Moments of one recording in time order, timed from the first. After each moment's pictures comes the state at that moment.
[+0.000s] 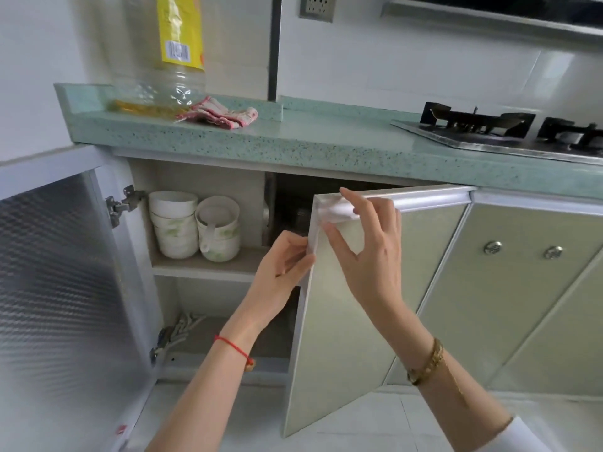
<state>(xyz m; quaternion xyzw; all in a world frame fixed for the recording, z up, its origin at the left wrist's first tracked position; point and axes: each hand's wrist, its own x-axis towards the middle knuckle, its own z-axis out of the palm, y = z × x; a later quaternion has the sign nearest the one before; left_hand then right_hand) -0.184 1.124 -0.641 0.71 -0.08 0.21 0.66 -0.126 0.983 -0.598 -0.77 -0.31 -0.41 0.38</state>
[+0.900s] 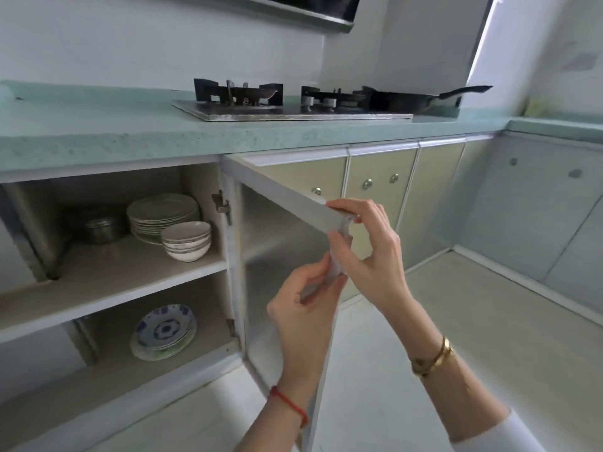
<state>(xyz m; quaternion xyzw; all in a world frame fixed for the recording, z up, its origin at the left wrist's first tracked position) -0.216 0.774 -0.660 0.57 -0.14 0.23 0.78 -0.195 0.670 -0.591 -0.78 -0.20 -0.45 0.38</state>
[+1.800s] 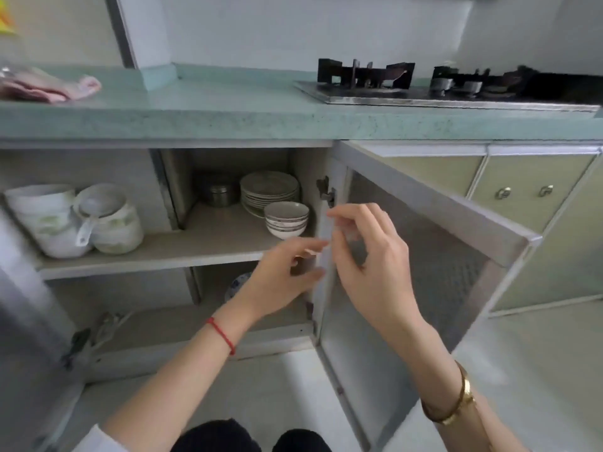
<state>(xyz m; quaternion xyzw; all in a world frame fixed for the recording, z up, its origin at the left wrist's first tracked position) -0.146 0.938 -0.637 0.86 -0.18 0.12 0.46 -0.157 0.779 -0.600 -0.79 -0.28 -0.35 0.41</state>
